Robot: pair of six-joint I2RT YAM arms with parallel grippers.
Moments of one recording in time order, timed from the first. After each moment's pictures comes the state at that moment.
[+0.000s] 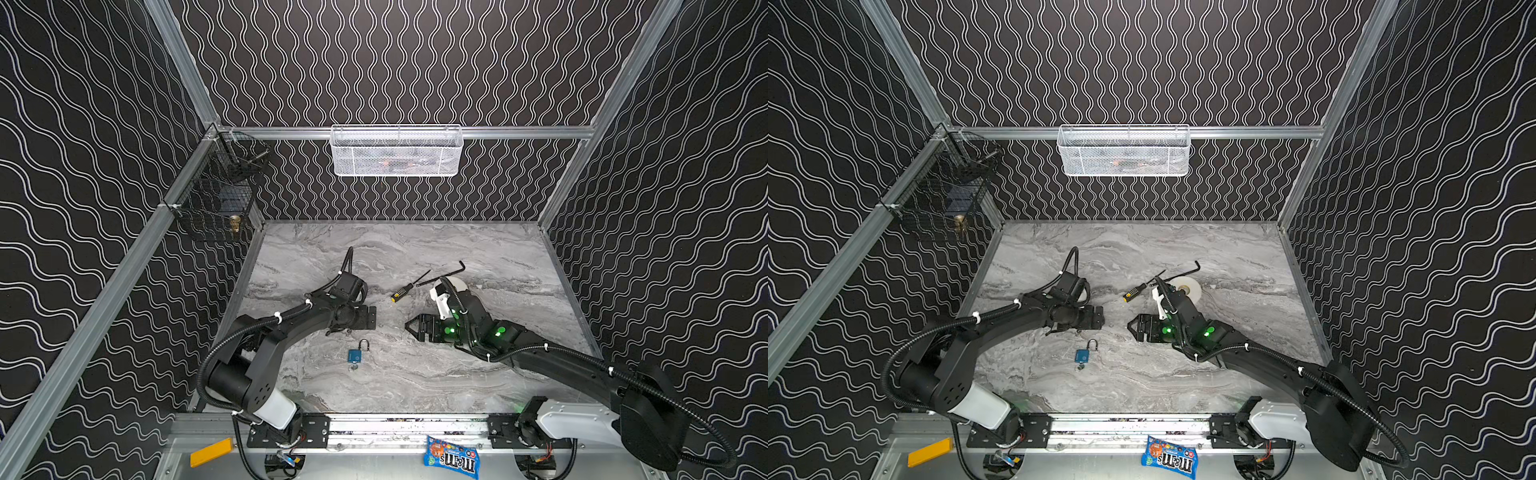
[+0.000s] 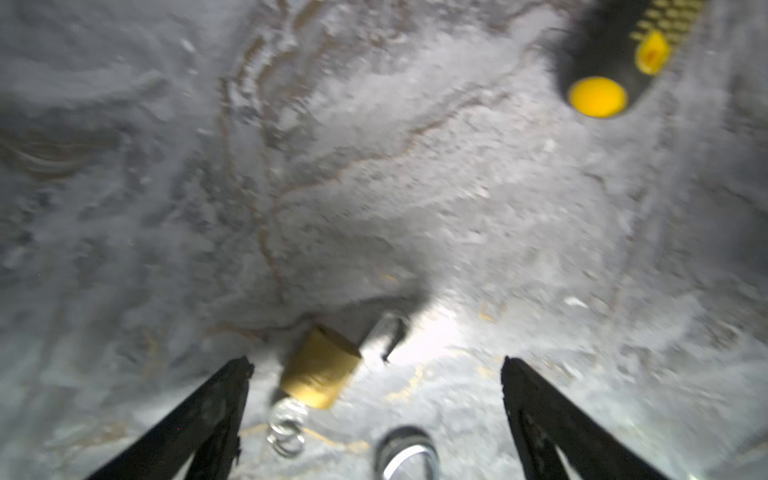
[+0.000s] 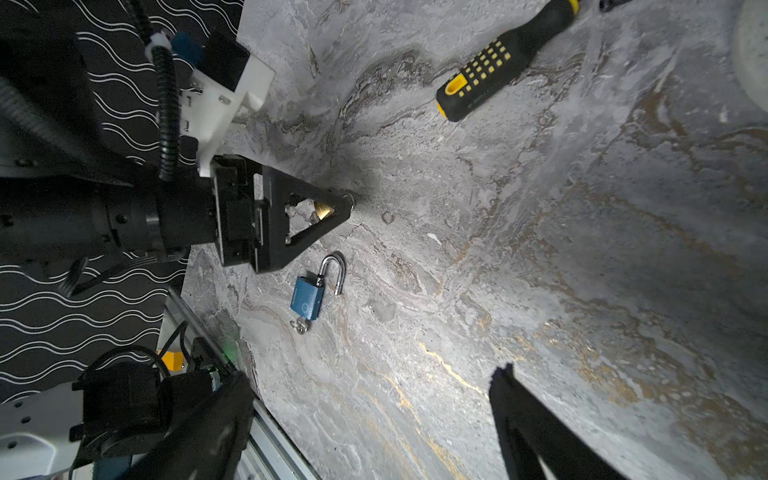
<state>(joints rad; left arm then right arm) -0.48 1.55 0.85 -0.45 0.09 -0.43 0.79 1.23 0.70 -0.16 -0.21 0.75</state>
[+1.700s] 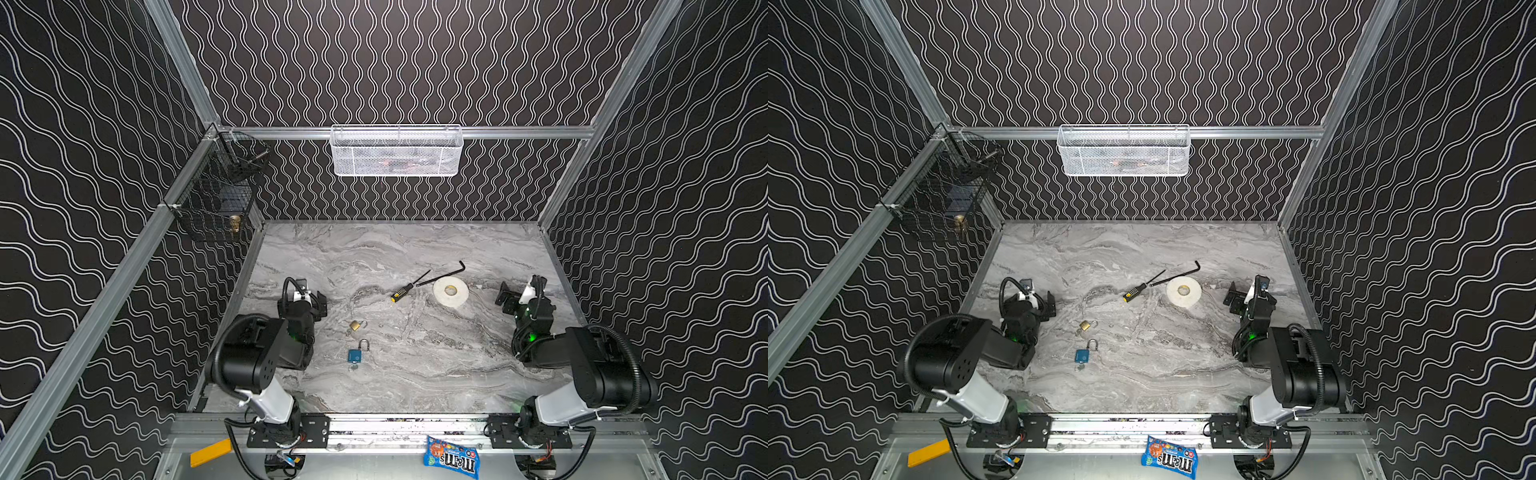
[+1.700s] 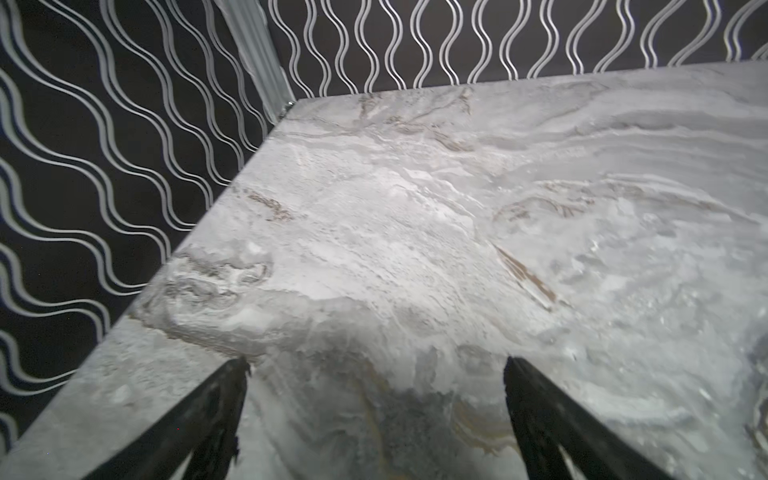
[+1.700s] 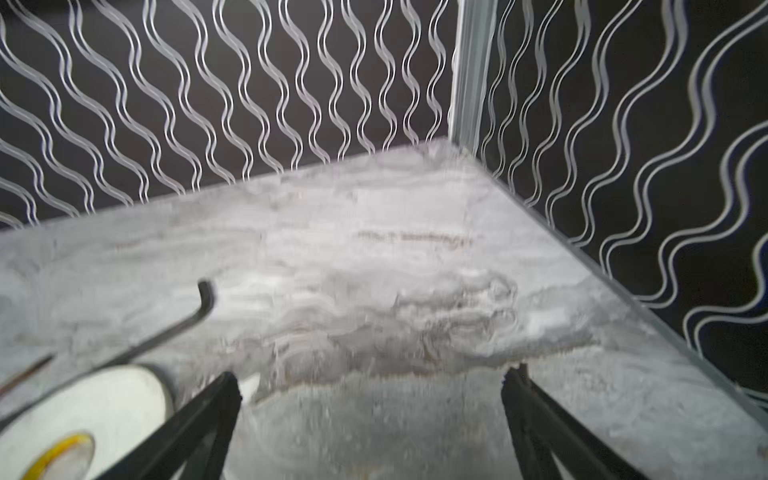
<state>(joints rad) -0.13 1.67 0.24 1.08 -0.36 0.05 -0.05 1.53 0.27 1.01 0.12 0.13</state>
